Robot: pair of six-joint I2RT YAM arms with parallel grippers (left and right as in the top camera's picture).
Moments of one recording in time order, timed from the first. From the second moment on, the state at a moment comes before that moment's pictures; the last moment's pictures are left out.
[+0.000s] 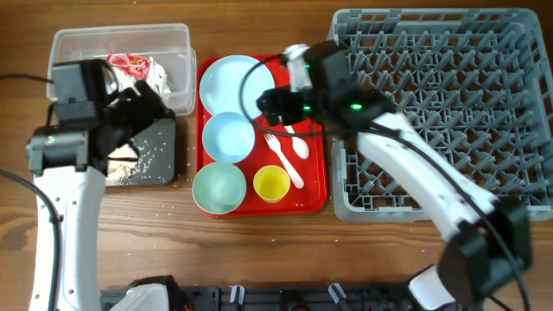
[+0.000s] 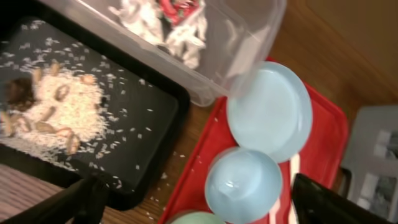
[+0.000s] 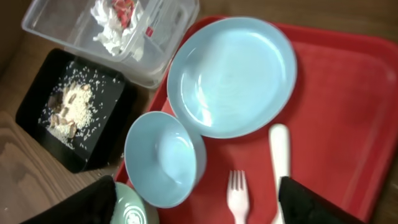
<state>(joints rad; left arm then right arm) 0.11 1.30 1.29 -0.94 0.05 -0.52 0.55 1.71 1.36 -0.45 -0.26 0.27</state>
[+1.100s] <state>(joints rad) 0.20 1.39 1.29 -0.94 0.05 -0.52 0.41 1.62 1.38 0.05 1.01 -0.11</state>
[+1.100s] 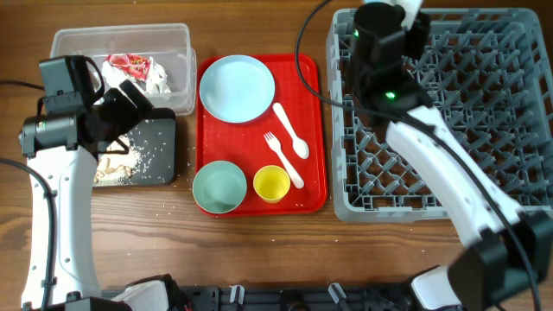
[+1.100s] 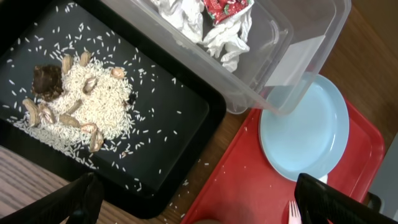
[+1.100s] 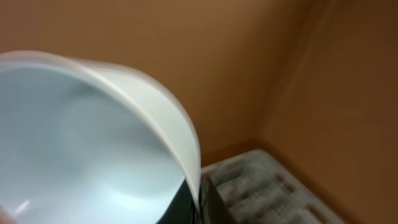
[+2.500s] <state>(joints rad) 0.20 1.39 1.29 -0.94 0.05 -0.52 0.59 1.72 1.38 -0.15 0.30 -0.42</state>
